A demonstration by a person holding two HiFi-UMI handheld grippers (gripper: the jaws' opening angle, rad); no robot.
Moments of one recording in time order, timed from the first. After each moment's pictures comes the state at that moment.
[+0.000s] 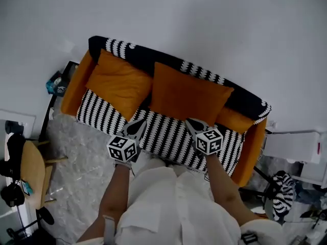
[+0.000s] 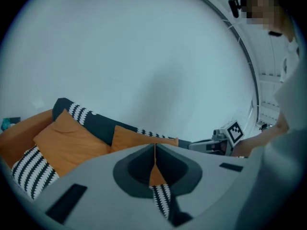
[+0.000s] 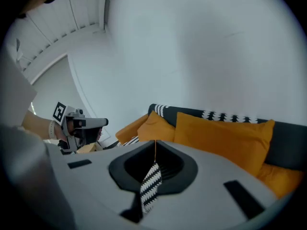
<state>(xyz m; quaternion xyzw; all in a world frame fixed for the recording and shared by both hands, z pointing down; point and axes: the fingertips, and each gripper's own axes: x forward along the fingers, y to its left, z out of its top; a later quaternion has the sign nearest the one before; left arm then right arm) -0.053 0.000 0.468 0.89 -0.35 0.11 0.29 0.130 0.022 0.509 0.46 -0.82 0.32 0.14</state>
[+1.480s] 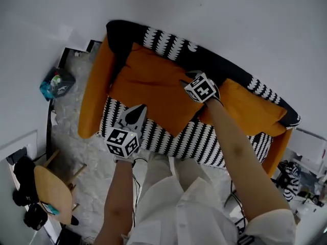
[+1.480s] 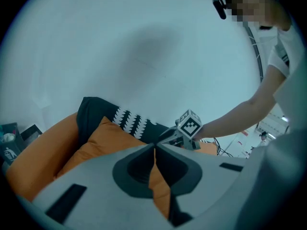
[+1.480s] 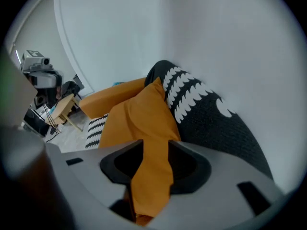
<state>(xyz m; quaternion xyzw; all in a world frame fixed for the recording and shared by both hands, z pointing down) -0.347 -0.317 0.585 0.88 -0.33 0.12 0.33 -0.163 -0.396 0.709 0.34 -0.78 0.25 0.46</state>
